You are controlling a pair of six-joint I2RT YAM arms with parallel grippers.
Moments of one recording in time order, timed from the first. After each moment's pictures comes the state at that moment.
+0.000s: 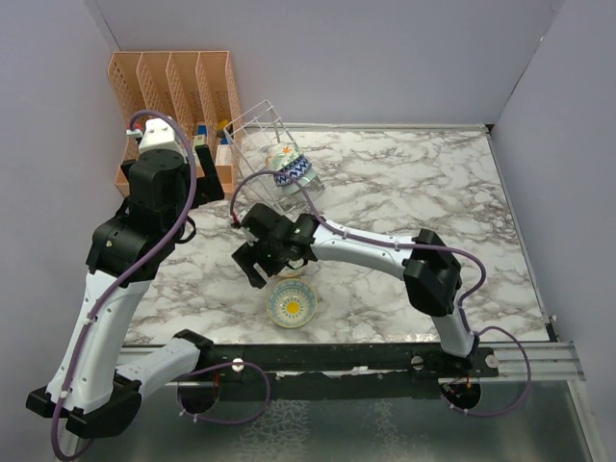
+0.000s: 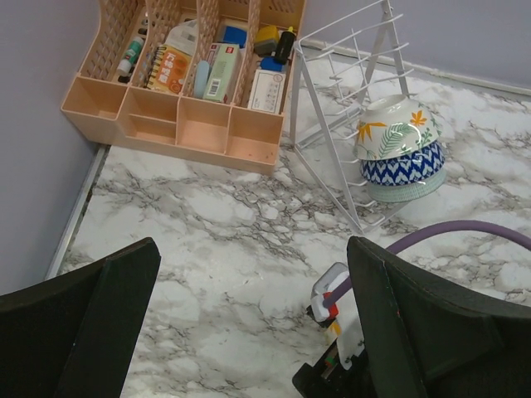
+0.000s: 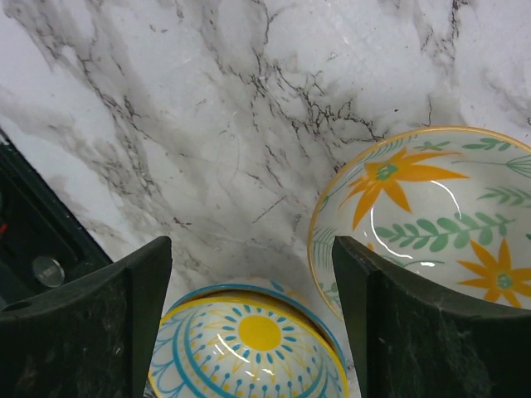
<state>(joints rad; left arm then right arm) -0.41 1.00 1.52 -0.93 -0.51 -0.33 1.11 2.05 1.72 -0.62 -0.08 0.25</state>
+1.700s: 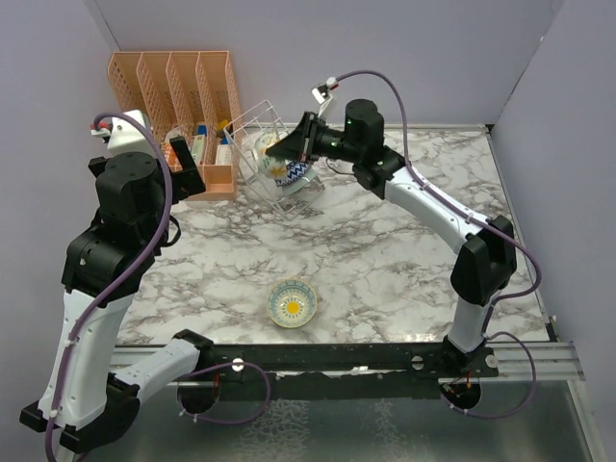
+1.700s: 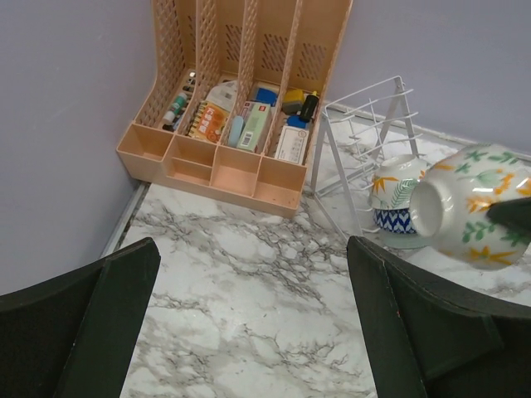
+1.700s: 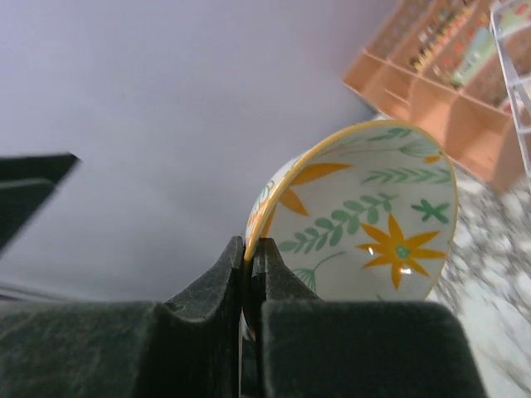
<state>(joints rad) -0.41 0.97 1.63 -0.93 -0.61 -0.27 0.68 1.85 1.73 0.00 -0.57 0.74</state>
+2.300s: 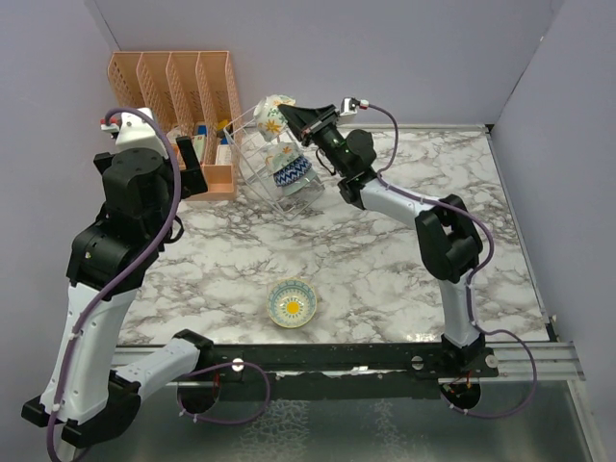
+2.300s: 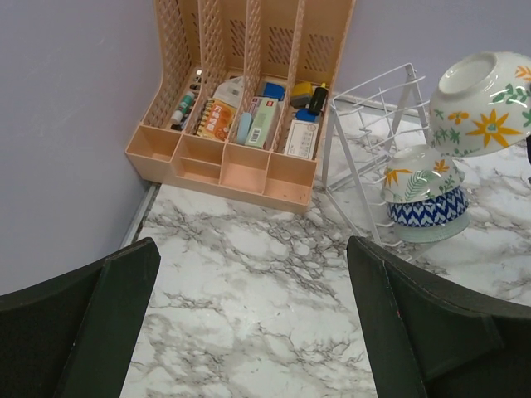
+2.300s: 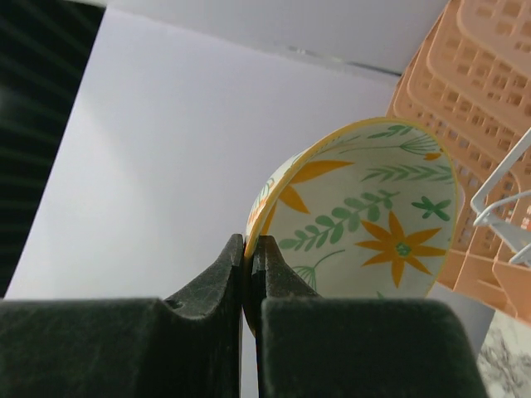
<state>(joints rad) -0.41 0.98 1.63 -0.93 -0.62 -0.22 0.61 2.09 1.58 0.95 -0.14 1.46</state>
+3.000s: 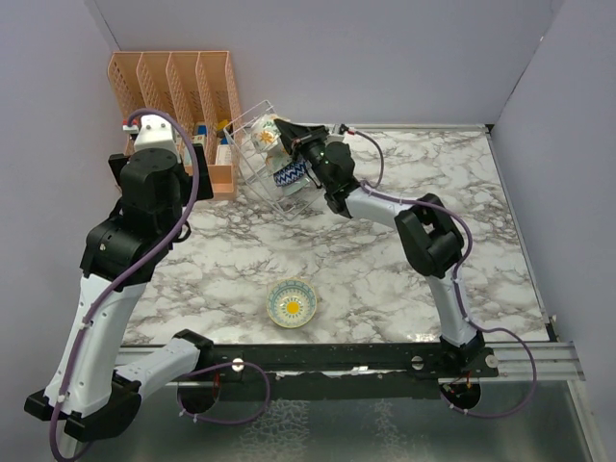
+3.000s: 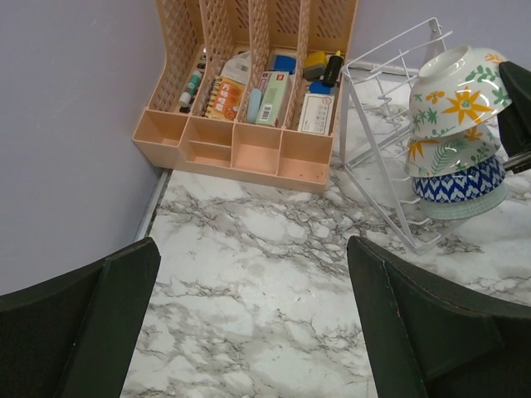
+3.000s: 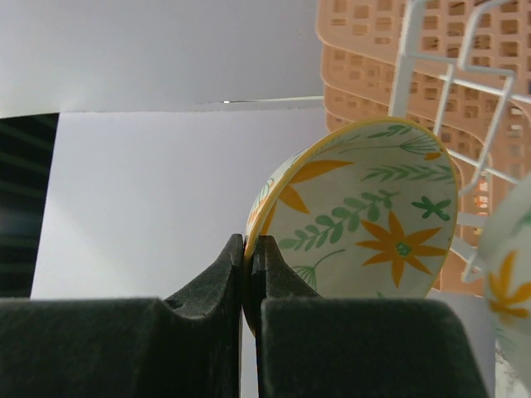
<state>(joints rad) -0.41 0.99 1.56 -0.93 -0.61 -0.17 0.66 2.21 1.61 0.88 0.10 1.65</state>
